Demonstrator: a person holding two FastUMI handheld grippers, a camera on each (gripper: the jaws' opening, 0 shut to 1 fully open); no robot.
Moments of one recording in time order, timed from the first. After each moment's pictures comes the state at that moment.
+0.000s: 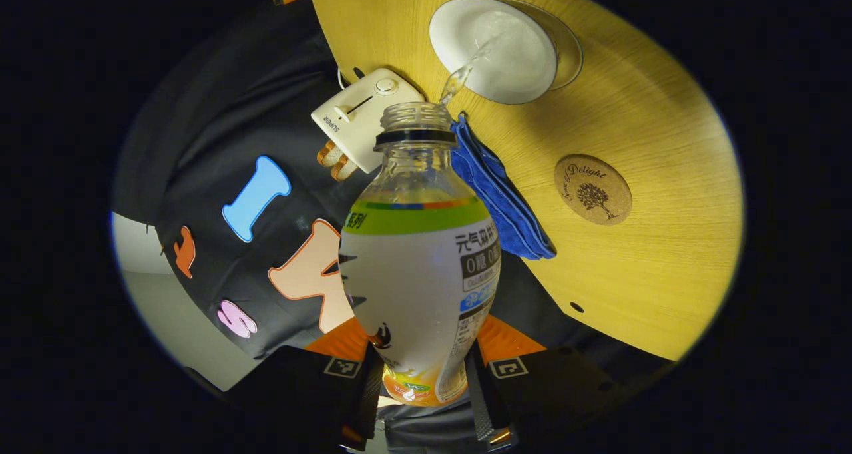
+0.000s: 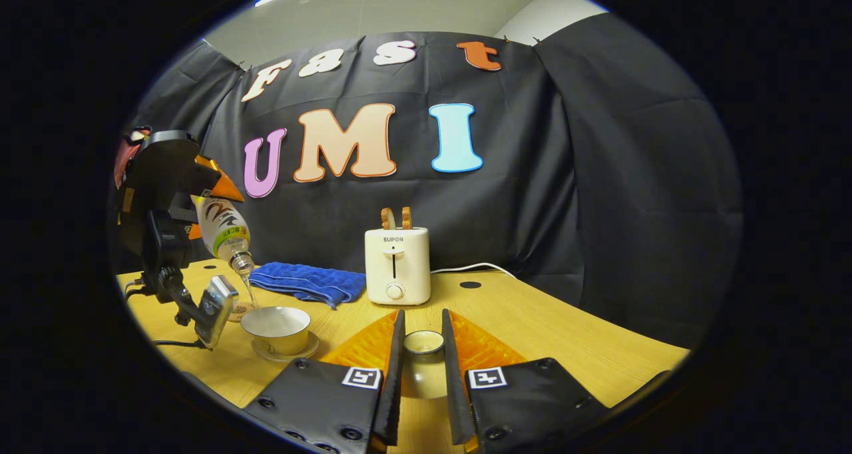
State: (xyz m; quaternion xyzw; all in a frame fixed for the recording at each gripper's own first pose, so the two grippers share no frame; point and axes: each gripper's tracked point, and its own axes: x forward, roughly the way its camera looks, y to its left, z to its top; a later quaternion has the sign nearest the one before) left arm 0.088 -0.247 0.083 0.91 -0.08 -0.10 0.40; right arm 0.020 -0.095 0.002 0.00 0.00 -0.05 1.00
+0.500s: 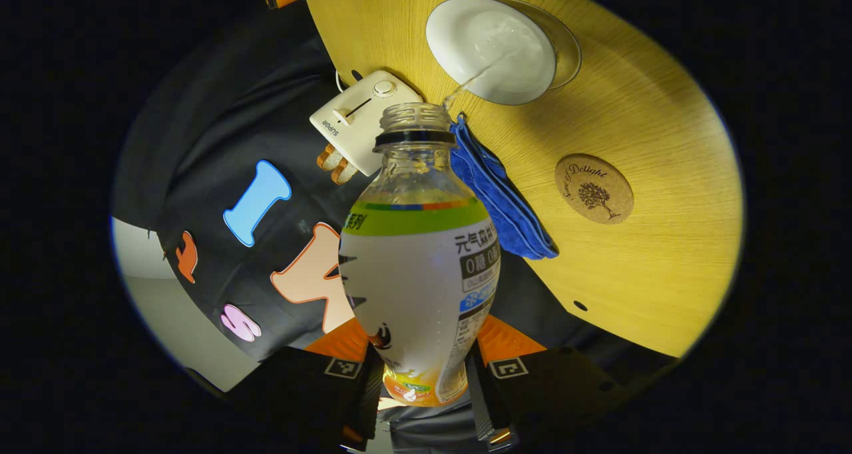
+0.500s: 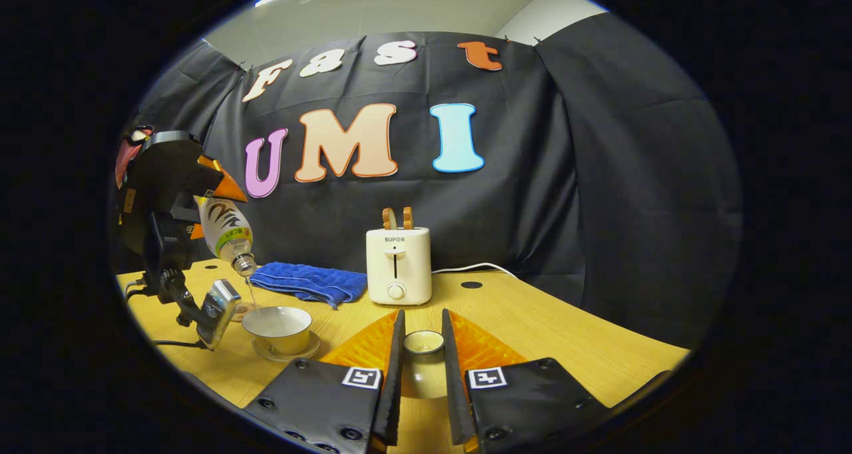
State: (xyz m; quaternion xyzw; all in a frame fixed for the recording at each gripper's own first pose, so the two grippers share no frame) left arm 0.090 -0.246 0.074 0.90 -0.07 -0.11 0.42; right arm 0.020 -0.094 0.001 0.00 0.00 -0.05 1.00
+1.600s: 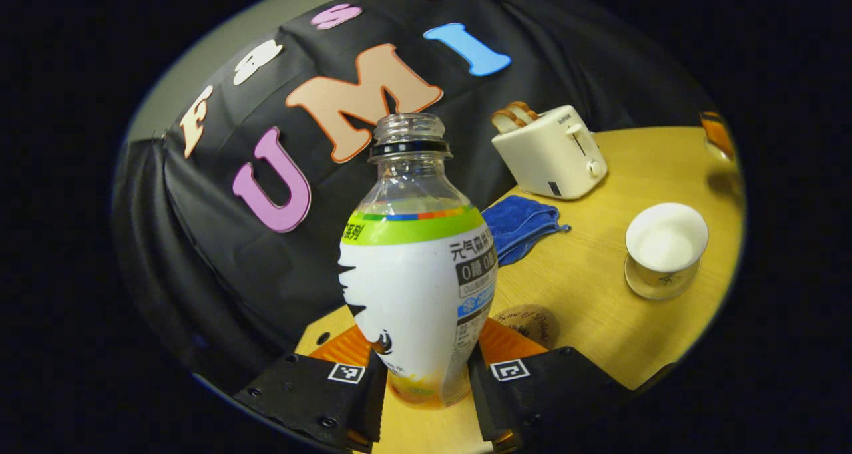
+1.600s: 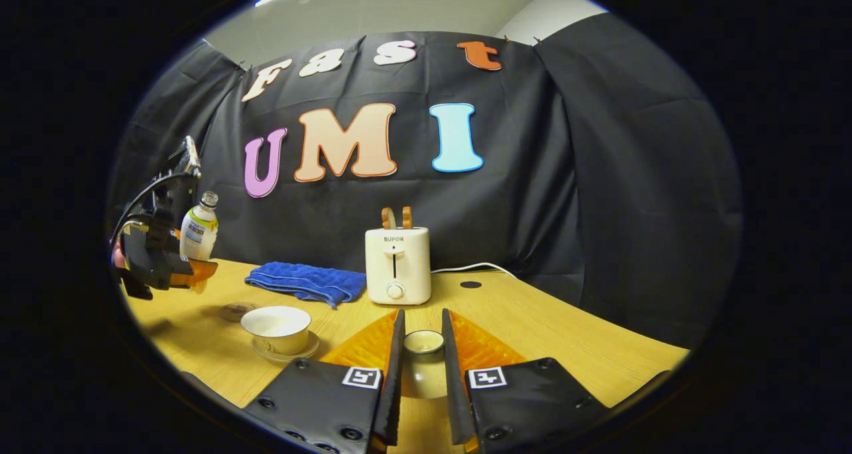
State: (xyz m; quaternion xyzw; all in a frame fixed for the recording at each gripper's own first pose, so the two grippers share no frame) left arm 0.112 -0.200 -0.009 0.24 0.07 -0.20 0.95; right arm 0.020 -0.095 0.001 0.00 0.00 -0.05 1.00
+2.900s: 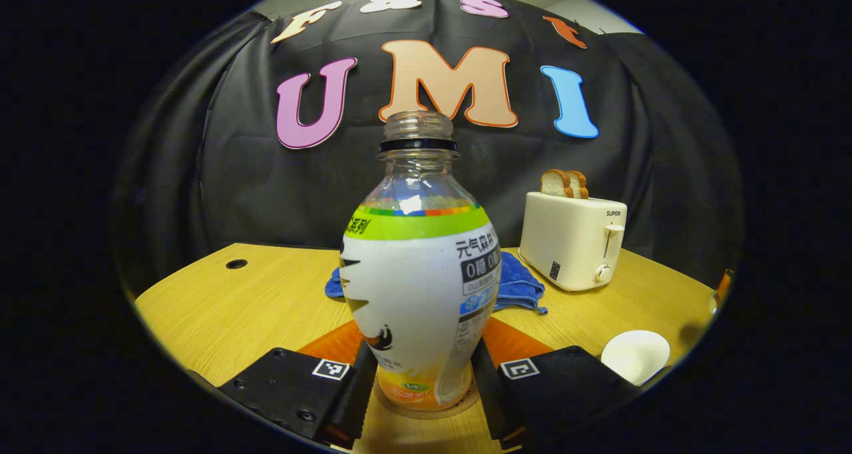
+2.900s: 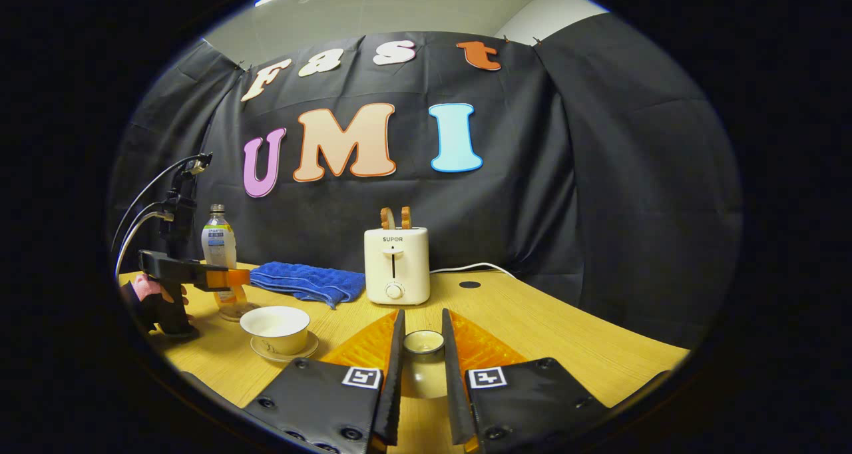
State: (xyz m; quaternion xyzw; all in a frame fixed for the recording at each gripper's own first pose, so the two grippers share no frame) left arm 0.134 -0.243 -0.027 -0.01 0.09 -0.20 0.98; right arm 0.020 -0.096 0.001 0.00 0.00 -0.06 1.00
